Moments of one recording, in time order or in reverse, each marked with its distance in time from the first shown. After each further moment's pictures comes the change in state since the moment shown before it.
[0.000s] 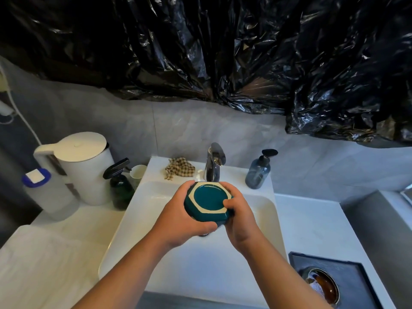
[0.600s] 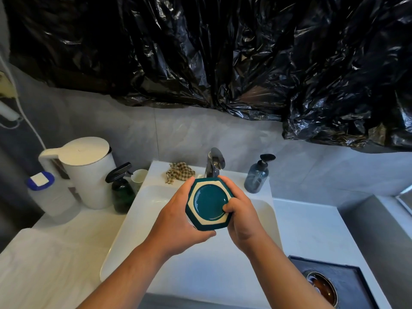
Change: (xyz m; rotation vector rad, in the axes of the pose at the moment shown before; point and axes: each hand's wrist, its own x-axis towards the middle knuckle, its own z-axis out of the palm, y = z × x) left_hand -0.017 0.004 -0.006 0.311 0.081 0.228; right_hand -0.013 -0.026 0.010 -0.091 -0.053 -0.059
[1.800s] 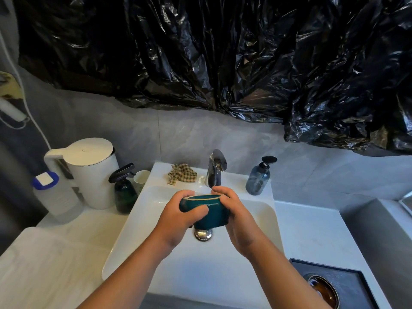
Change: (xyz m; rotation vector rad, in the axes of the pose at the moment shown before) left_hand 0.007 0.000 0.001 -0.571 -0.011 -0.352; right_hand -0.008 0.004 0.006 -0.093 -0.056 0.064
